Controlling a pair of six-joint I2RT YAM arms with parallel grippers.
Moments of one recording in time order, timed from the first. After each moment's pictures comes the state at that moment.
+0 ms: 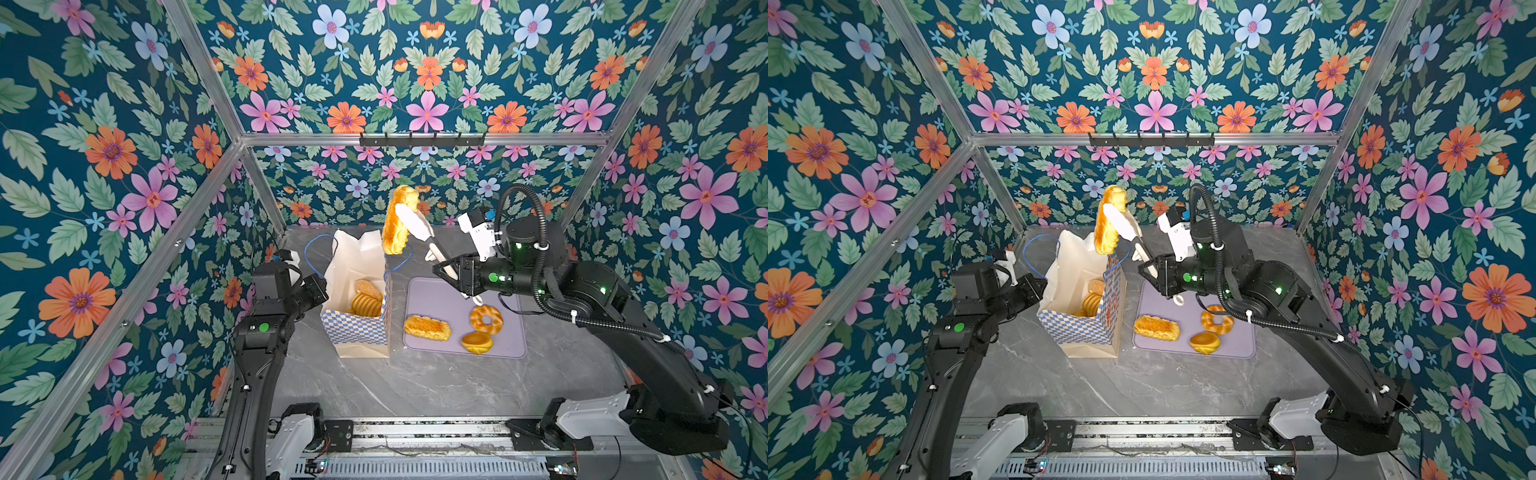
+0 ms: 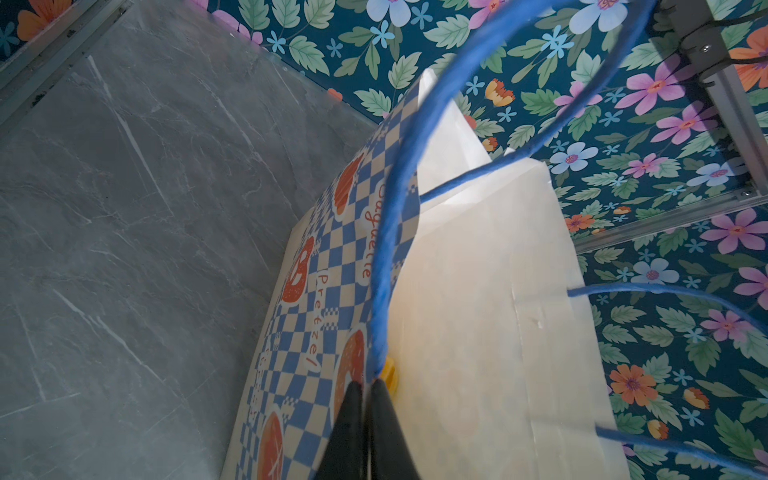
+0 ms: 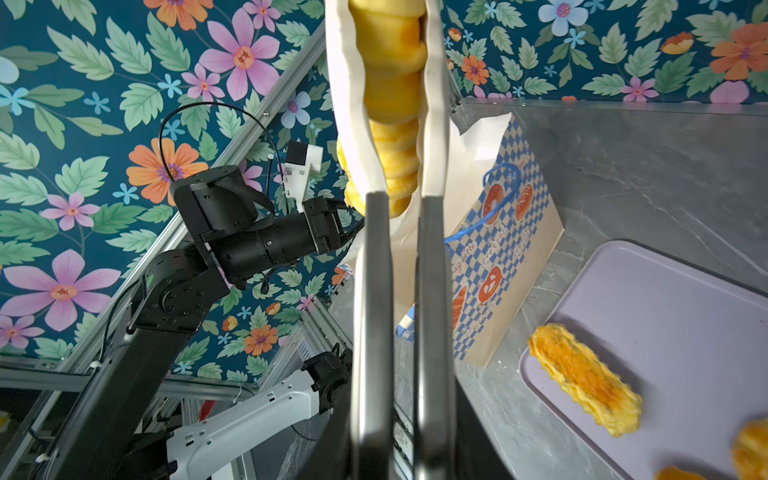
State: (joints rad) left arm -0.01 0.90 1.03 -0.70 0.28 -0.49; right arm 0.87 1.35 1.84 -0.90 -0.18 0.55
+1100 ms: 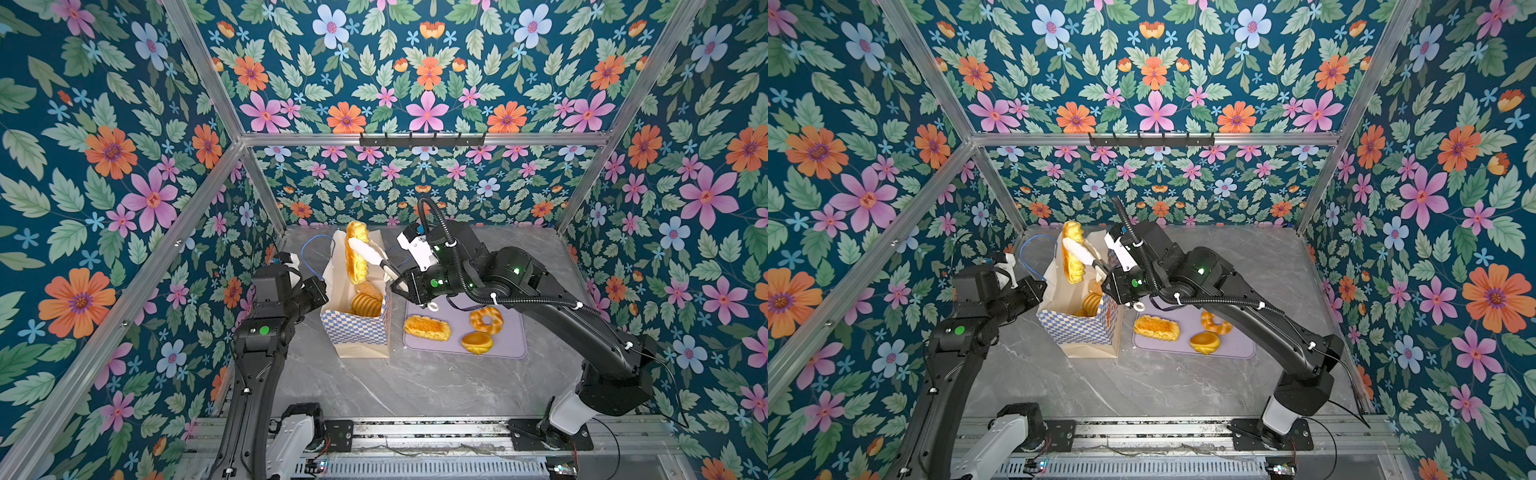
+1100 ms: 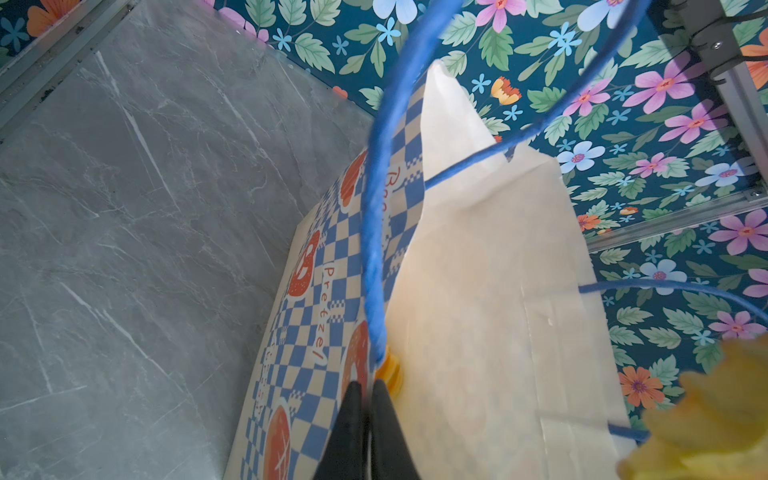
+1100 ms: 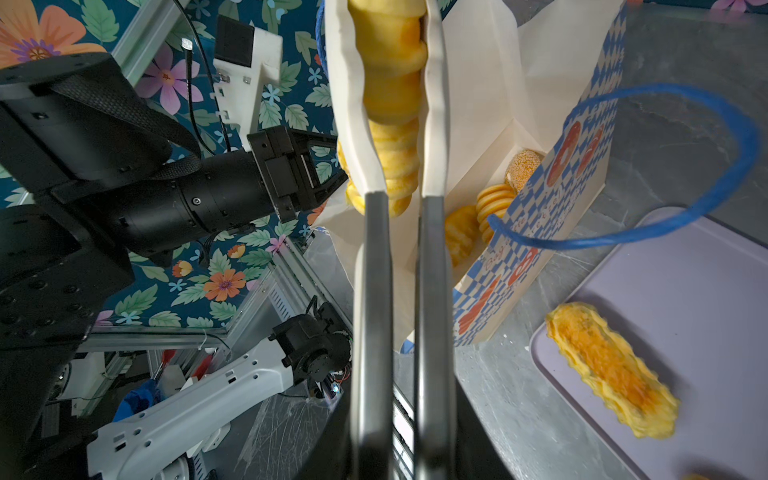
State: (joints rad) left arm -0.01 0.89 1.00 -0.70 0.28 -0.49; right arm 0.99 1.66 2.03 -1.02 -0.14 0.50
